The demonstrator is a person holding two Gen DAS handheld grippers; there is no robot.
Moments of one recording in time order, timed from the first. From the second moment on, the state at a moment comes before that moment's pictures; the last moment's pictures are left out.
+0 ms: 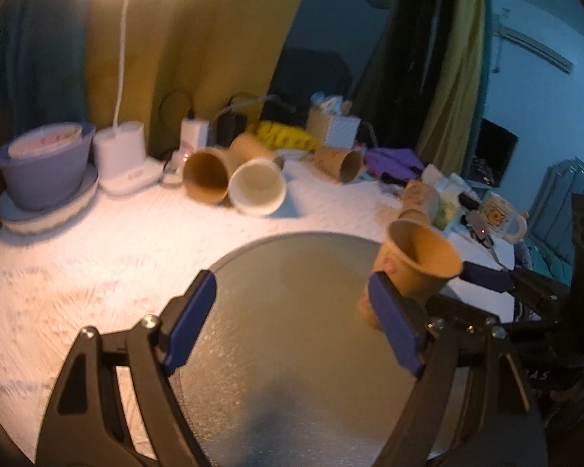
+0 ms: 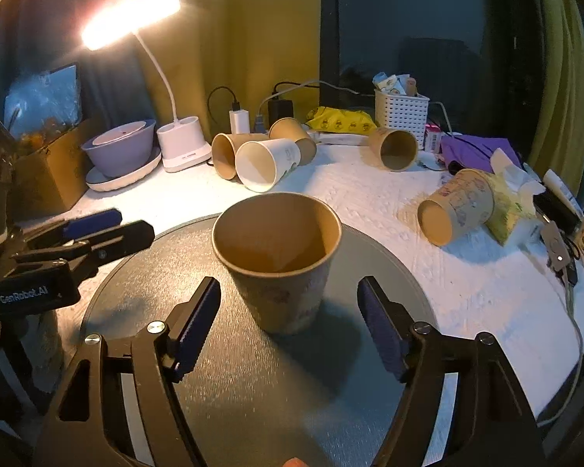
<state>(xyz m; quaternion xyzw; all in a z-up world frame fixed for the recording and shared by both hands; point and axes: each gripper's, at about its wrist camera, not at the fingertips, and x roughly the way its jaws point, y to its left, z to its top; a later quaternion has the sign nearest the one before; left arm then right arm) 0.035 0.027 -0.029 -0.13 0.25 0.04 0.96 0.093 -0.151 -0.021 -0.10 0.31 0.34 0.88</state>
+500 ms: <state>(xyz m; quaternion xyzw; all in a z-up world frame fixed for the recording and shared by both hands) -0.005 -0.012 0.004 -0.06 0.14 -0.01 0.99 0.056 -0.180 0.009 -0.10 0.24 0.32 0.91</state>
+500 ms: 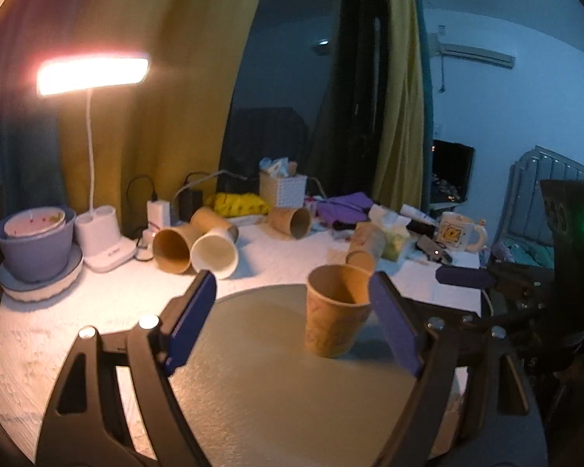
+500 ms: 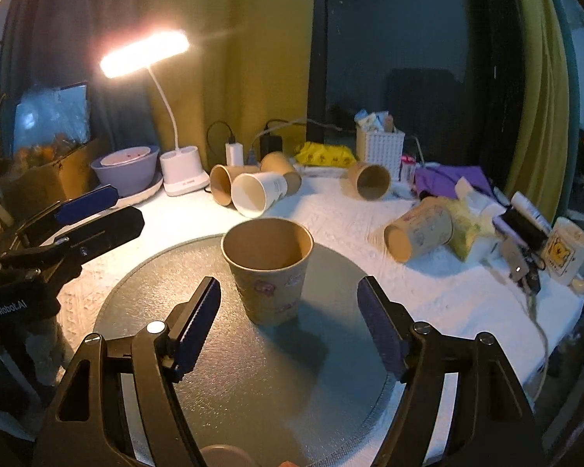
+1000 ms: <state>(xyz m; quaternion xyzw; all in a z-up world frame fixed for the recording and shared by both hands) -0.028 -0.032 0.015 -0.03 0.08 -0.02 1.00 0.034 -0.196 0.031 -0.09 0.20 0.32 0.92</state>
